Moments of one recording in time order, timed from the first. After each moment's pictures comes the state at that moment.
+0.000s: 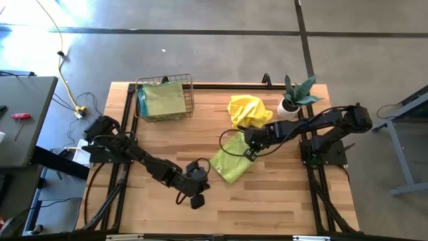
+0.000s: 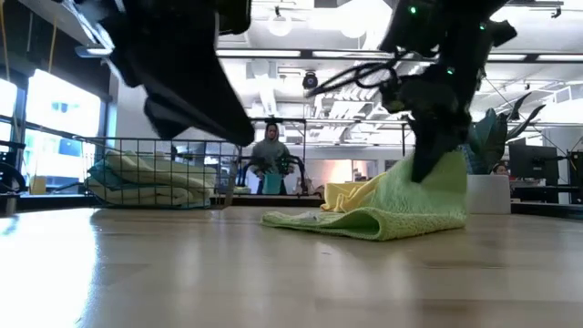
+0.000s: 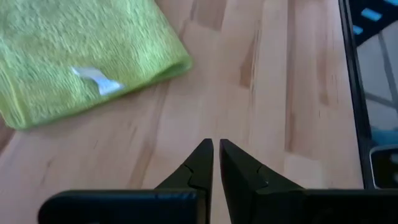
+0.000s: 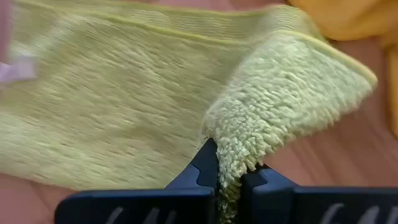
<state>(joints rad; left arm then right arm) -0.39 1.77 0.98 -0.03 -0.31 -0.69 0.02 1.46 0.83 -0.58 0.12 0.61</state>
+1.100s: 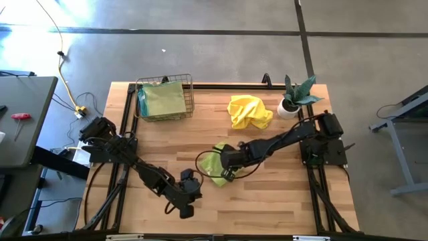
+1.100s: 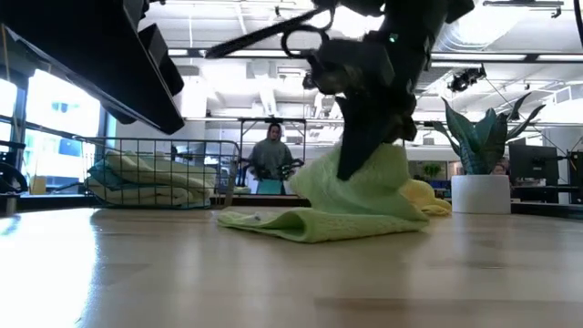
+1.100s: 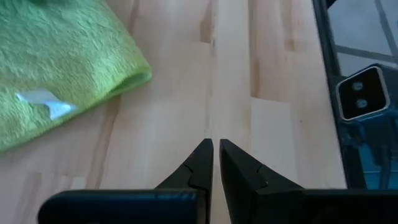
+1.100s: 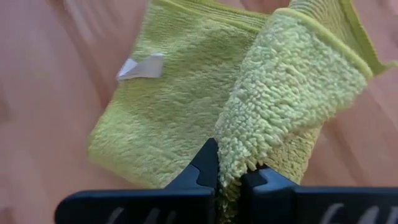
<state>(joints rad) -0.51 1.74 0.98 -0.11 -0.33 -0.65 0.24 1.84 1.22 -0.53 0.15 0.73</state>
